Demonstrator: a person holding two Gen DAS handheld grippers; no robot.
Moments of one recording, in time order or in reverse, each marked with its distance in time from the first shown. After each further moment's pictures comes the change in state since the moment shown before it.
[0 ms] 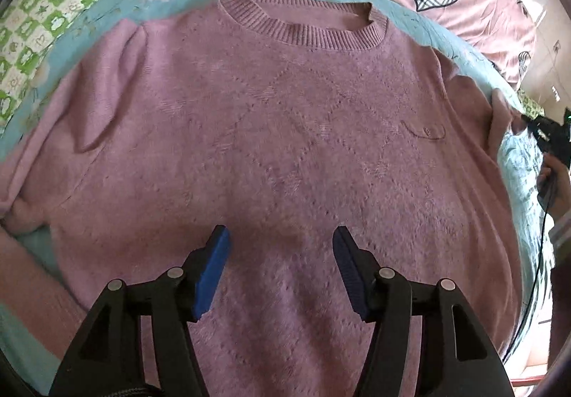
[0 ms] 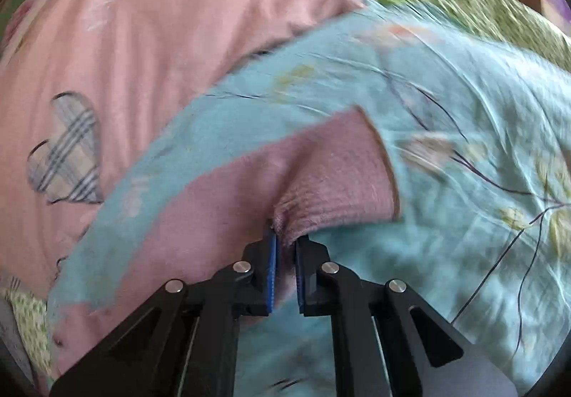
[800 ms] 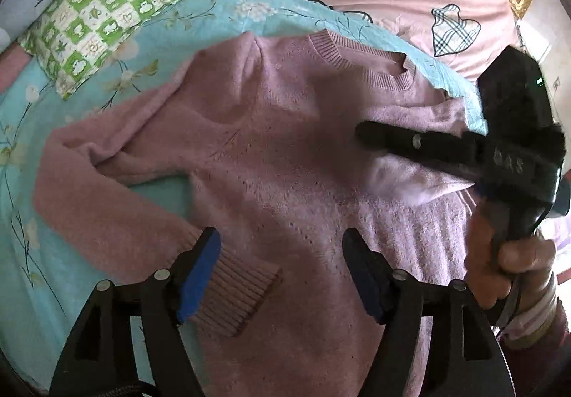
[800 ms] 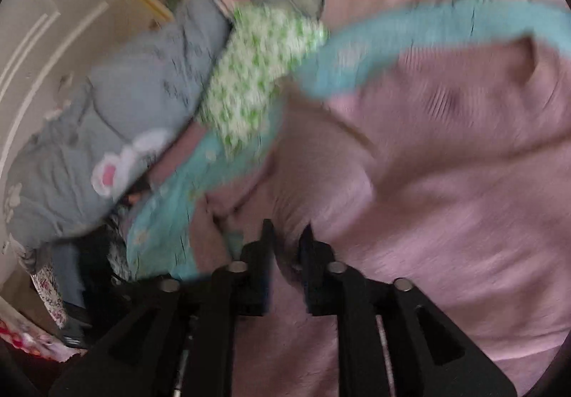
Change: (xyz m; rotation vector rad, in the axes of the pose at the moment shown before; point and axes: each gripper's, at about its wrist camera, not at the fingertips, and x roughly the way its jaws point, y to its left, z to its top) left arm -0.085 0.091 -0.042 -0.089 -0.086 -0.008; right arm -0.061 0.371 -0.324 -0.515 0.709 0.846
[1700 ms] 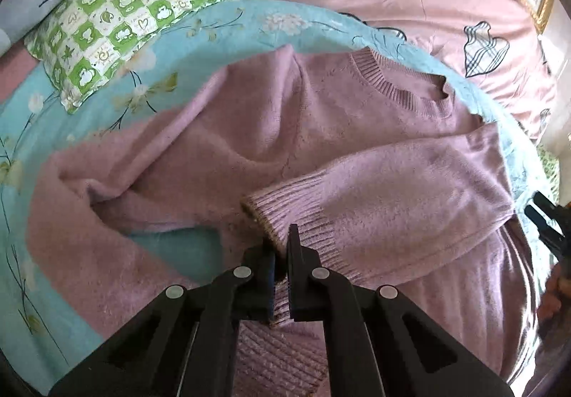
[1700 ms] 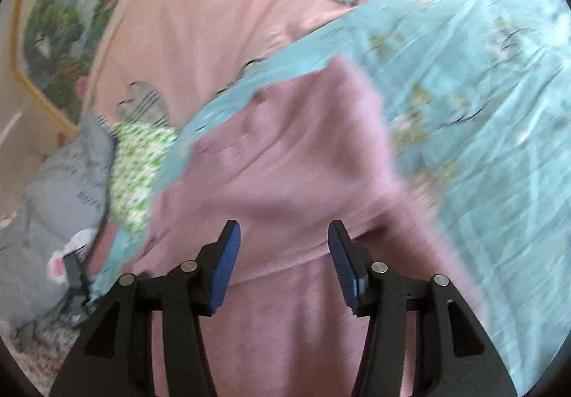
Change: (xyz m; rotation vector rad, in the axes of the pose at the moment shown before) left arm 0.041 0.021 0.024 -0.042 -0.086 0.078; right arm -0.197 -0.110 -0.063 0.311 -0.427 -0.432
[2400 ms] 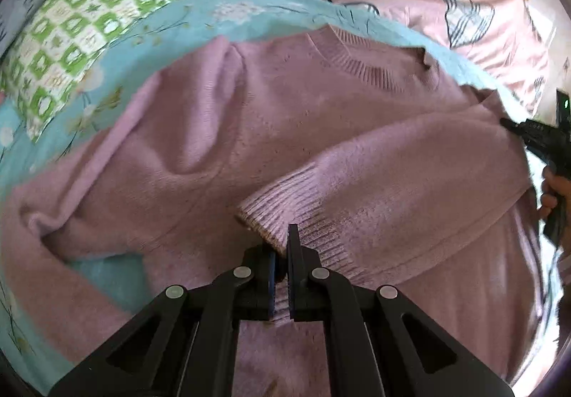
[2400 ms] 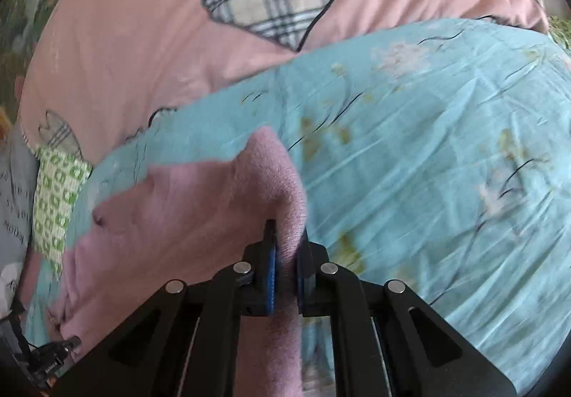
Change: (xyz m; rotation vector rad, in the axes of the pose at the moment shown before) left arm 0.033 -0.046 0.006 0.128 0.049 0.016; right arm 0.072 -0.042 0.113 -0.093 -0.006 -0.231
